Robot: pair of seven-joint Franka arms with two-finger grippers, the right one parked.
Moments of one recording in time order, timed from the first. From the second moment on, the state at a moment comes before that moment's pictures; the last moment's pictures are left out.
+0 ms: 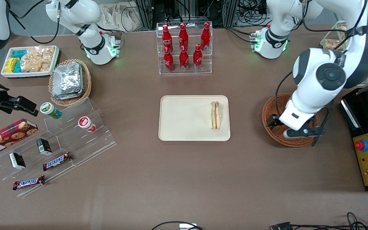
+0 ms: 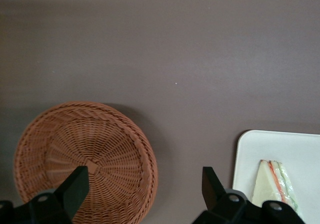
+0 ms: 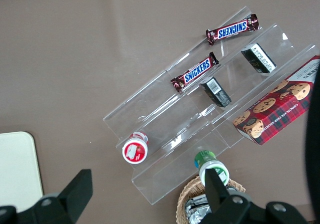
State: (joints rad) arm -0.50 0.13 0.28 -1.89 0.02 2.06 -0.28
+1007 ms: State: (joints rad) arm -0.16 0.04 0.07 -1.65 0.02 1.69 0.00
